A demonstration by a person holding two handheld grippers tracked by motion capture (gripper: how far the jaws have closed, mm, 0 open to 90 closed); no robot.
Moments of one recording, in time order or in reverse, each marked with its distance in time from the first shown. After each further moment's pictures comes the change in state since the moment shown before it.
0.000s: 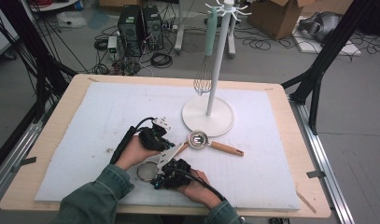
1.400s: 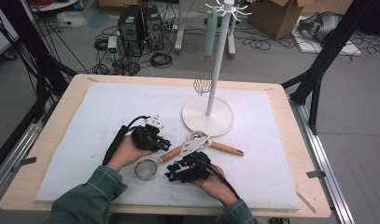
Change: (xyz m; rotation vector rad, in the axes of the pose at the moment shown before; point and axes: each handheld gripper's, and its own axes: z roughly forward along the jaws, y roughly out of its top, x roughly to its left) left arm -0.004 -0.005 -0.024 -0.062 0.023 0.017; right arm -0.013 -0.023 -0.054 -0.136 -0.065 0.070
